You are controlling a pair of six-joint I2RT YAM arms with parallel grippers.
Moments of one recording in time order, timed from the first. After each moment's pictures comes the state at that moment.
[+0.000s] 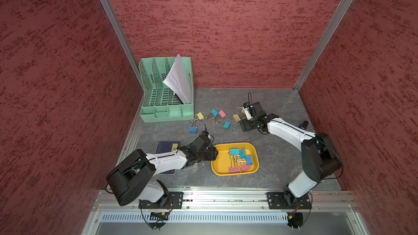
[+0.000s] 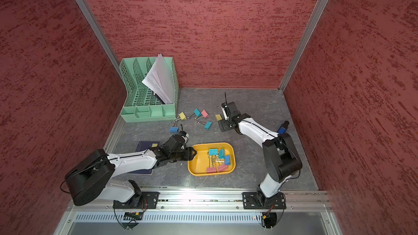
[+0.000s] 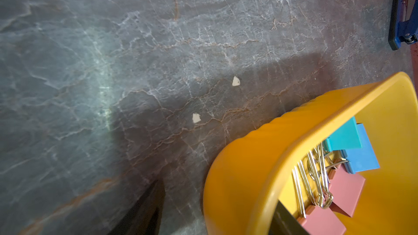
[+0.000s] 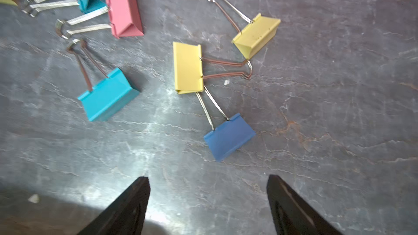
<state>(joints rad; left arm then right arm) -0.78 1.41 0.52 0.00 0.07 -0.72 0.39 1.67 1.11 -0.42 0.07 -0.01</state>
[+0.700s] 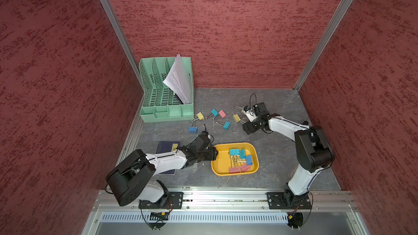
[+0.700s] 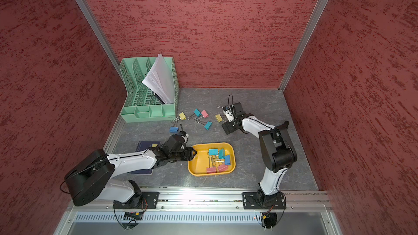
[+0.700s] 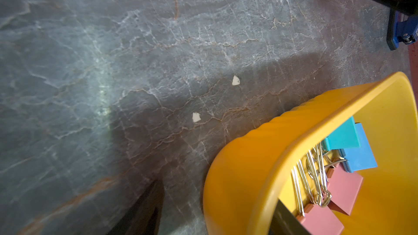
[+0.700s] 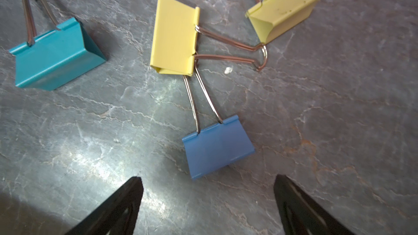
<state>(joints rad) -0.77 1.41 0.52 0.00 0.08 -0.72 0.29 1.78 1.10 -0.35 -0.08 -0.24</state>
